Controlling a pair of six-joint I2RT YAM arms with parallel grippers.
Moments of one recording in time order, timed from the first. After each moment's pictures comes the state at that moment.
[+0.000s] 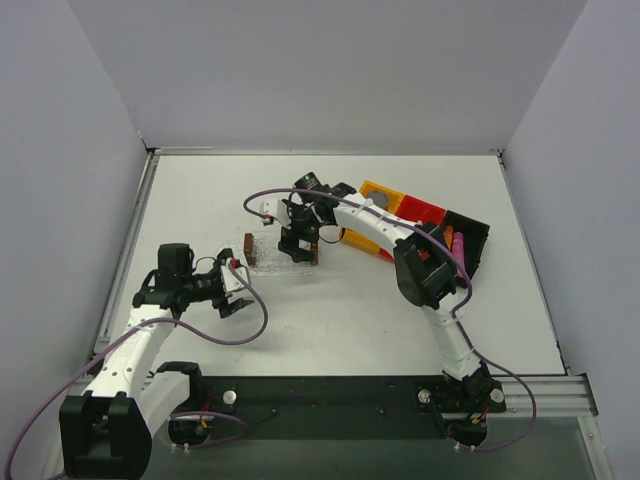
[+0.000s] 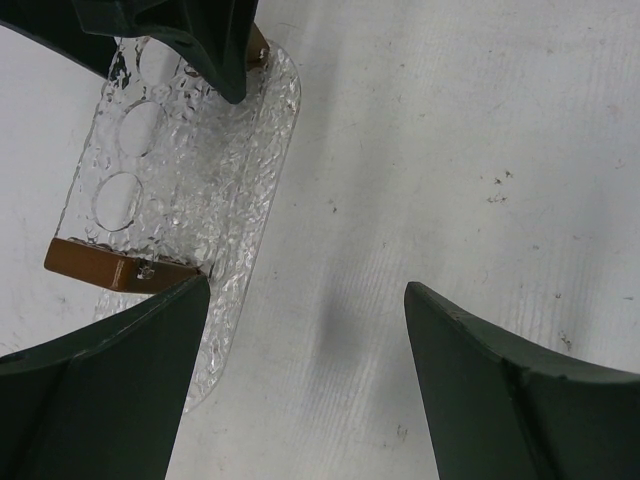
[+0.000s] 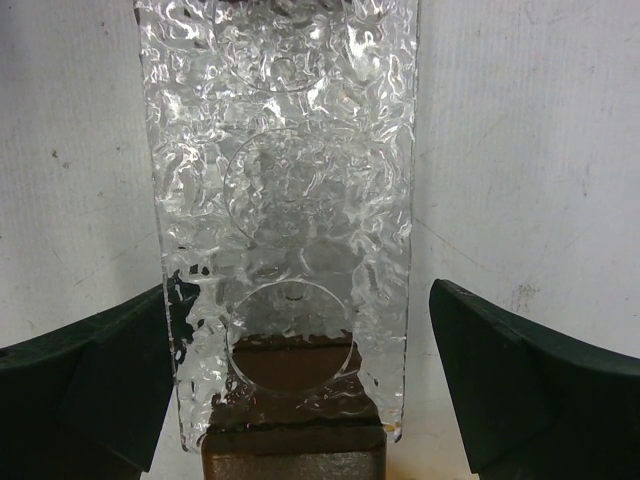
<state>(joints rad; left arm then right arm) -0.05 0.95 0.55 -0.45 0.89 1.04 0.71 2.27 1.90 -0.69 -0.43 -0.80</state>
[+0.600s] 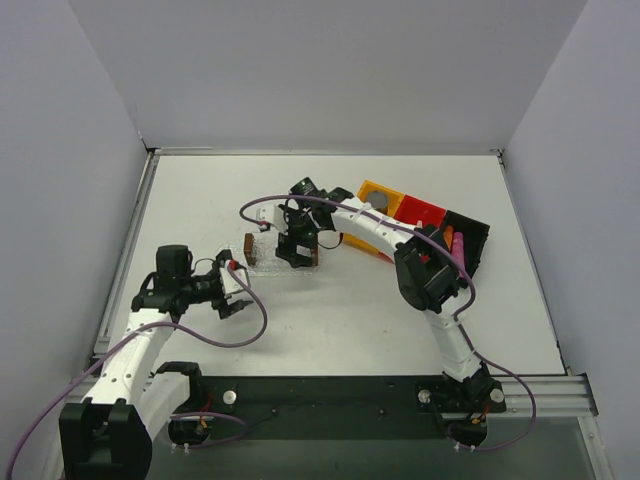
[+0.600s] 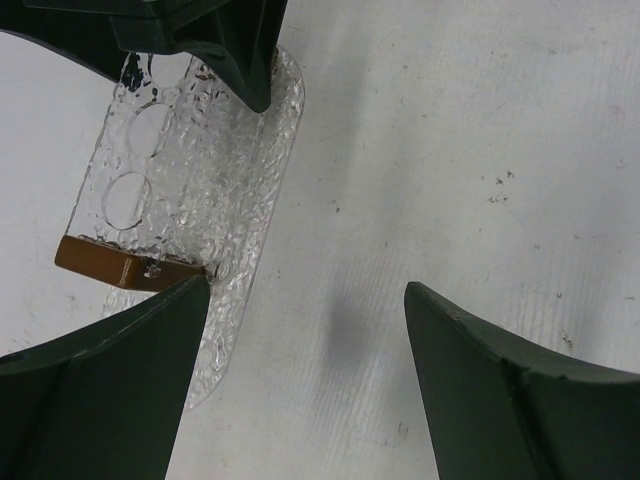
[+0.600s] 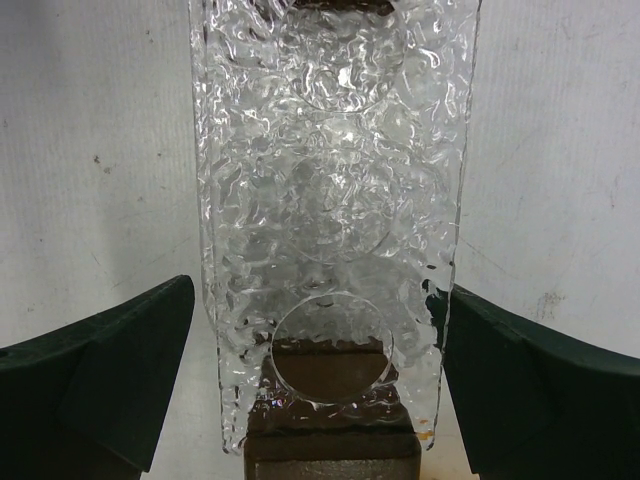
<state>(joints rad) -0.05 0.92 0.54 -0.45 0.89 1.03 0.74 2.23 1.85 -0.68 -0.41 -0.78</state>
